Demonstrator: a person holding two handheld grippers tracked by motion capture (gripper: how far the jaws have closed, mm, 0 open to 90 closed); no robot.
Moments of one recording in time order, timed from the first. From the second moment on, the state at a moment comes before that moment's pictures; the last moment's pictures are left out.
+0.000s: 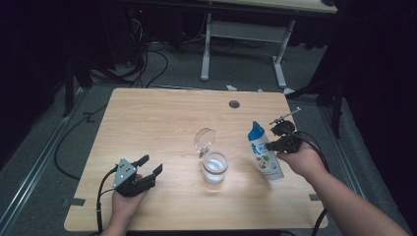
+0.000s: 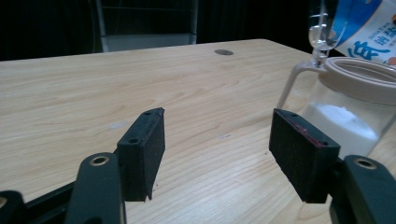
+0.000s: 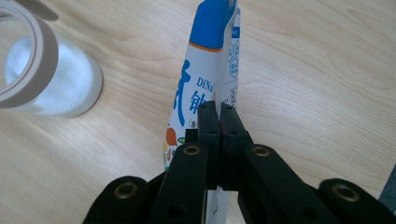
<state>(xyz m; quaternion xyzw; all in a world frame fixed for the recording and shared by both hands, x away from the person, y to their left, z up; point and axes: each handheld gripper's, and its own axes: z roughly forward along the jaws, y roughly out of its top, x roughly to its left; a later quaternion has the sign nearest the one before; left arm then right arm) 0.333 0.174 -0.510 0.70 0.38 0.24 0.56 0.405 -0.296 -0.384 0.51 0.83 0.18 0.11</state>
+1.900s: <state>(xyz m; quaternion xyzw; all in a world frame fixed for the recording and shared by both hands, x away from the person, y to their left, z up) 0.336 0.203 -0.515 0.71 0.40 0.24 0.54 0.338 -0.324 -0.447 0.50 0.67 0.46 0.30</state>
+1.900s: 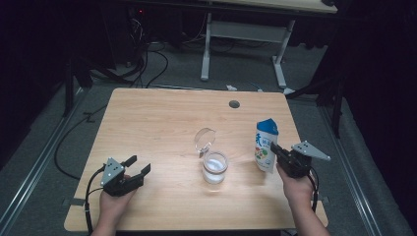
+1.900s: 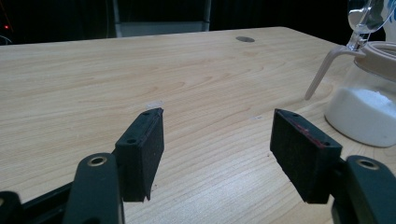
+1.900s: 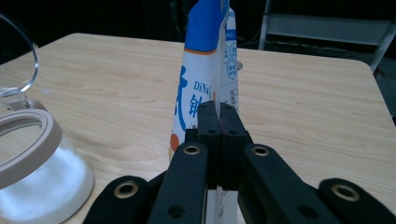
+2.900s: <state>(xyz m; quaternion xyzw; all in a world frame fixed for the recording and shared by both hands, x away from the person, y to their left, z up) 0.337 0.200 -0.517 0.72 0.39 0.24 0.52 0.347 -0.329 -0.476 0.49 0.62 0.51 0.35</state>
